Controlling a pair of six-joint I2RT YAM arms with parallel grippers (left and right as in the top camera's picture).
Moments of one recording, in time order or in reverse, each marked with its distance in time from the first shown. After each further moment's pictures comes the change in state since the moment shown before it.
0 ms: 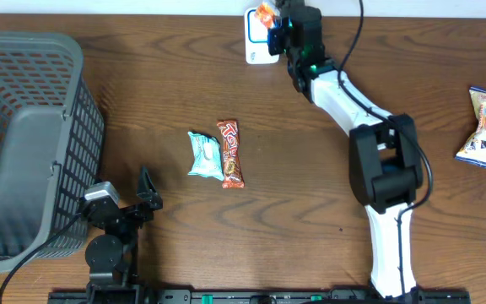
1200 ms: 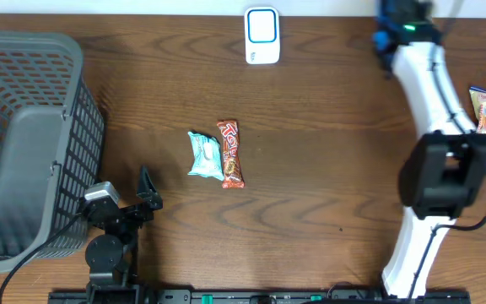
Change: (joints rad) left arm 0.000 0.000 0.000 0.000 0.000 0.000; right arm -0.335 -0.156 0.151 -1.005 0.793 -0.021
